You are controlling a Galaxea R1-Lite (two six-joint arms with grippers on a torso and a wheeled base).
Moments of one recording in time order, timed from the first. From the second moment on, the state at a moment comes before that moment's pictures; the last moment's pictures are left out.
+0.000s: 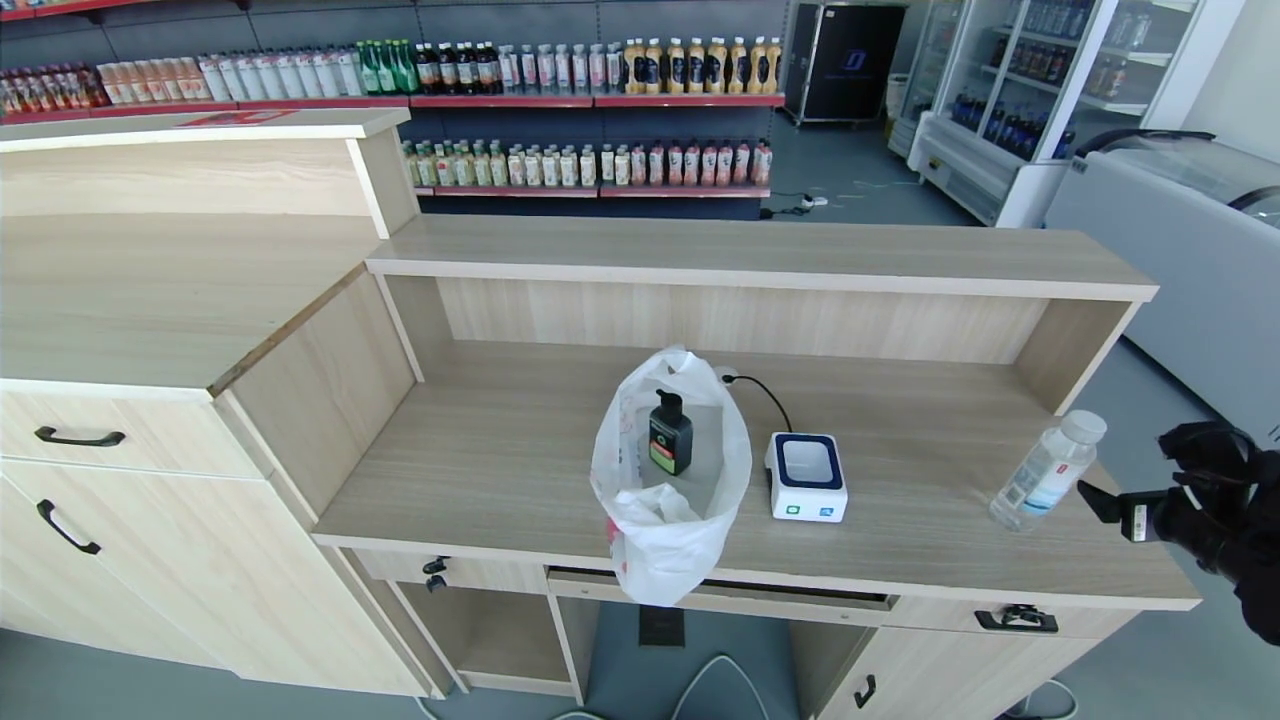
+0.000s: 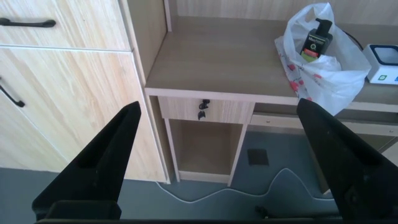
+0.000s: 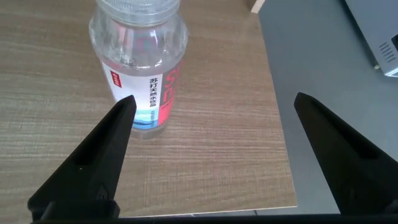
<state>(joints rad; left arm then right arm) 0.00 0.00 0.00 0.00 -0.02 0.00 -0.51 2.26 -0.66 -1.34 0.28 -0.36</state>
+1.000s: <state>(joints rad) 0.00 0.00 0.00 0.00 -0.02 0.00 -0.36 2.39 -0.82 -1.33 0.27 -0.30</state>
